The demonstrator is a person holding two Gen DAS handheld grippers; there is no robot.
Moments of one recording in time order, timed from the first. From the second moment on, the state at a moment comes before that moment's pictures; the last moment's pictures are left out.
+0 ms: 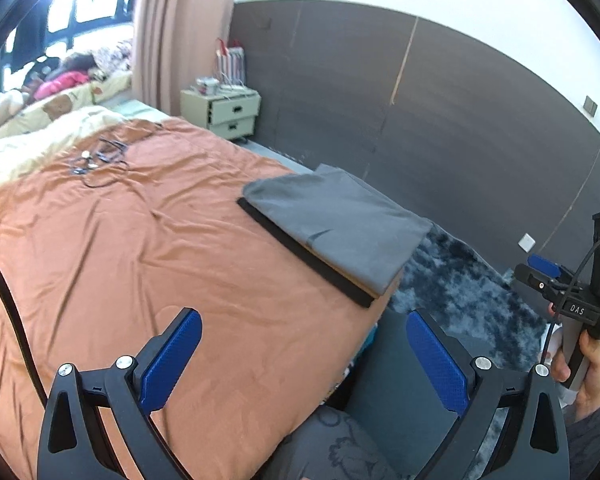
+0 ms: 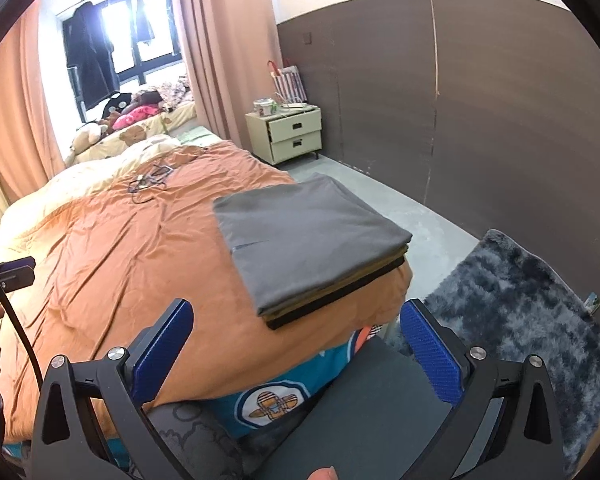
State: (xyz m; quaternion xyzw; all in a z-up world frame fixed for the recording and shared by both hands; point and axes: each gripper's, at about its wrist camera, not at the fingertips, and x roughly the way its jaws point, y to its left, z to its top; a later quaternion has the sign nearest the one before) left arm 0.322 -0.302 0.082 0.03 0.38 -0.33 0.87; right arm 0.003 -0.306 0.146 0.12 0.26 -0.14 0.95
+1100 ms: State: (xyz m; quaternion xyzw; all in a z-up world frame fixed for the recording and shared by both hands) left arm 0.114 -0.141 0.099 -0.04 0.24 -0.19 0.95; right arm -0.119 -0.205 0.120 0.07 0.20 -0.05 0.98
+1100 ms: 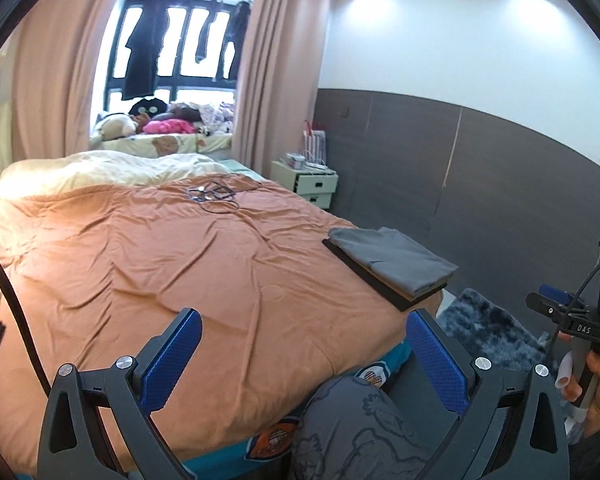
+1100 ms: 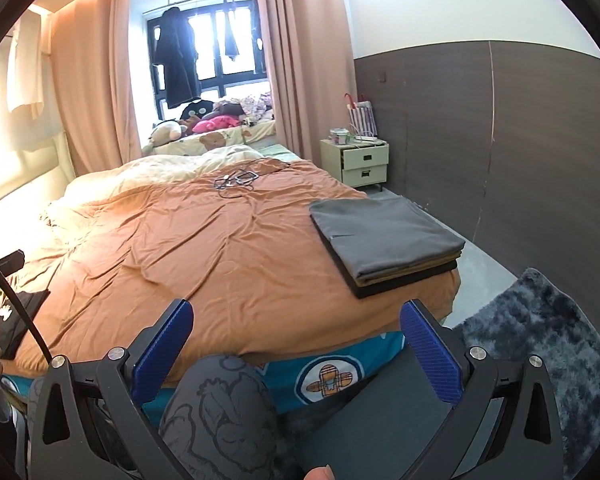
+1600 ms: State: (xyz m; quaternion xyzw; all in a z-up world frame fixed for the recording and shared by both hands) left arm 0.035 -0.085 0.085 -0.05 0.21 -0.14 0.97; right arm -0.164 -0.174 0.105 0.05 0.18 -0.04 0.98
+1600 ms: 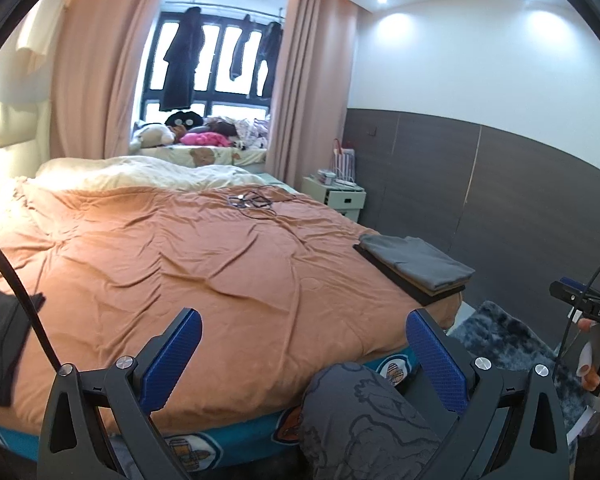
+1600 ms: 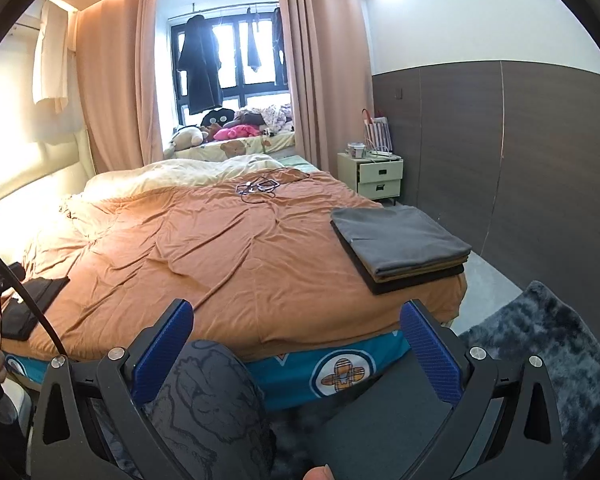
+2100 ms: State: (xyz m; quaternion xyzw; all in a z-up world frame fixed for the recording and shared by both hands) left arm 0.003 -0.065 0.058 -0.06 0.19 -0.09 0.97; right arm -0.141 -0.145 0.065 0.05 0.19 -0.04 0.98
